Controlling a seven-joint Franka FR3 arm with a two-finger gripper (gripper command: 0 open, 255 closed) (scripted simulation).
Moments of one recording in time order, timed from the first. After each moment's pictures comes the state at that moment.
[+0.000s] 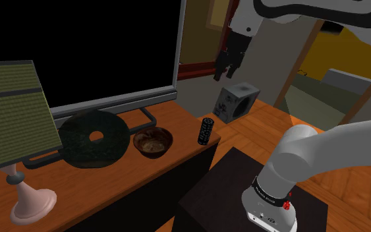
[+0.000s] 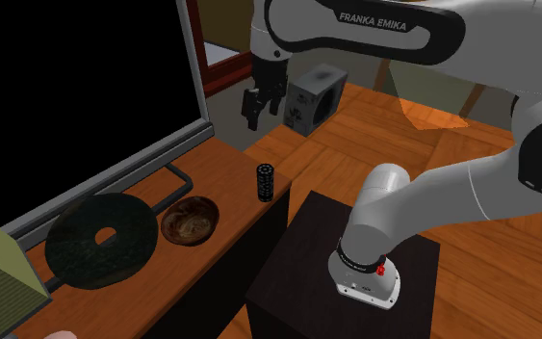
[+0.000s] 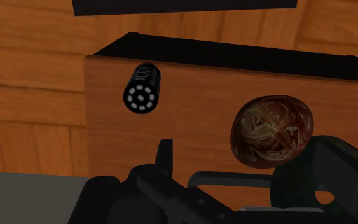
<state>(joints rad) 0.00 -0.79 -0.04 -2.31 0.04 1.62 0.01</state>
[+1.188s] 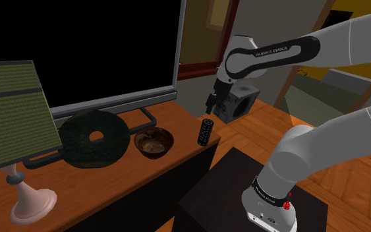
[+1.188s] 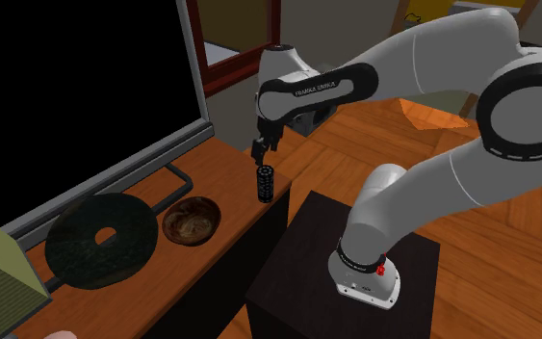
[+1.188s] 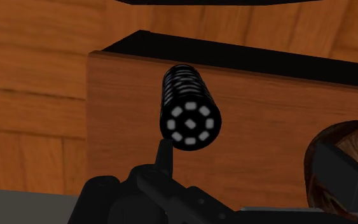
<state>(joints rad) -0.04 -0.60 -0.20 -2.67 -0.04 2.14 -0.19</state>
